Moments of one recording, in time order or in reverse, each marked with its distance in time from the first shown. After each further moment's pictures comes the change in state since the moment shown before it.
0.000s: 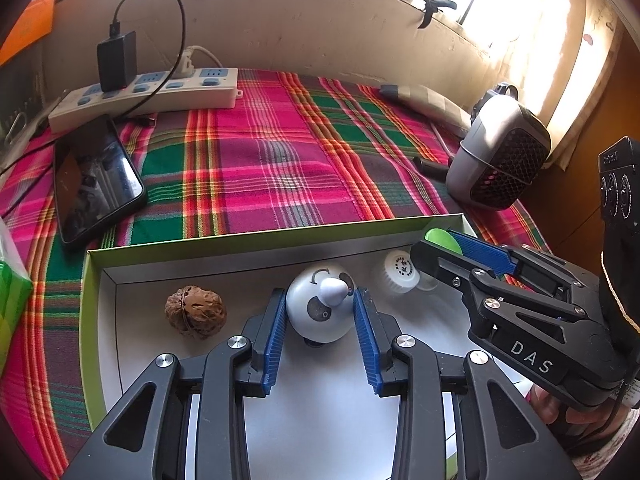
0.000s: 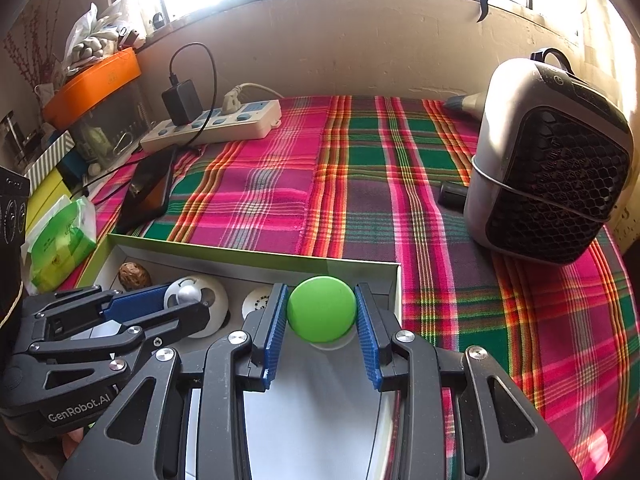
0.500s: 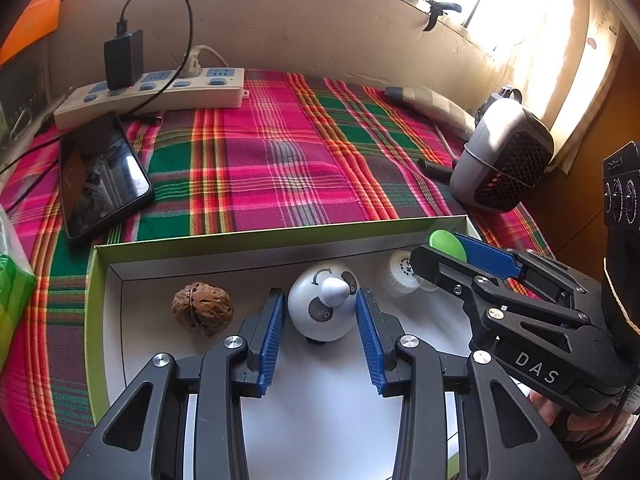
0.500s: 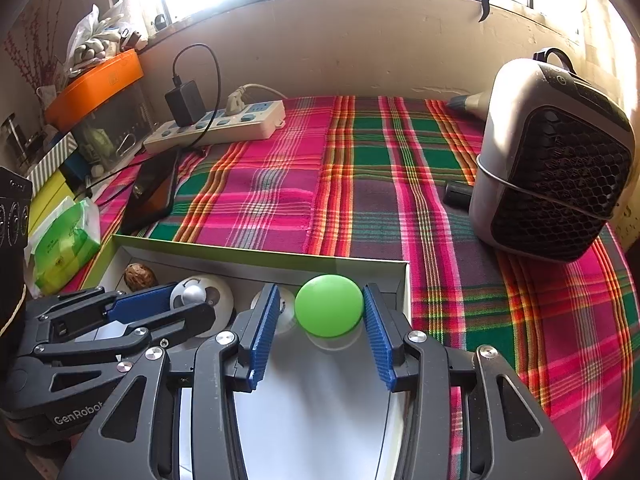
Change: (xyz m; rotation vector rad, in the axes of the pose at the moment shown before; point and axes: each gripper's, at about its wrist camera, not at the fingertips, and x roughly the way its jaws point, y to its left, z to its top) left arm -0.002 0.004 -0.001 -0.016 -0.006 0.007; right arm -0.002 0.001 -0.002 0.010 -0.006 0.012
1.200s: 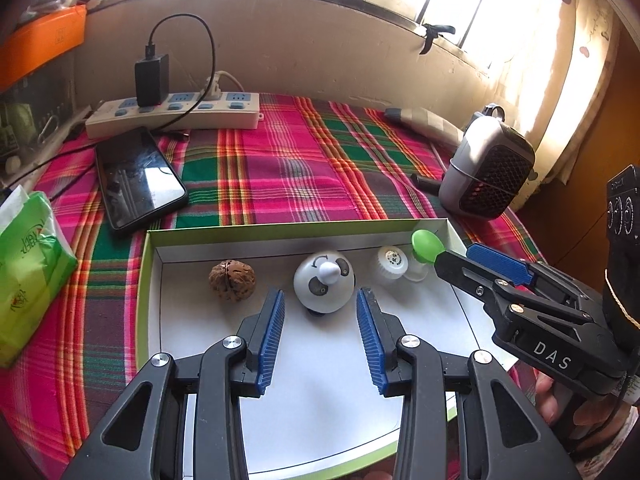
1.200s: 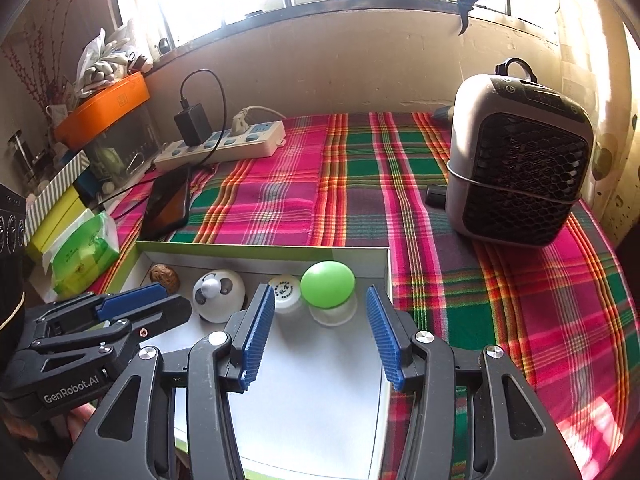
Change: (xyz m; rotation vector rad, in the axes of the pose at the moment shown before) left arm -0.042 -0.005 -0.017 -0.005 -0.073 0.034; right arm -0.039 0.000 -0.014 0.037 -0.064 0.006
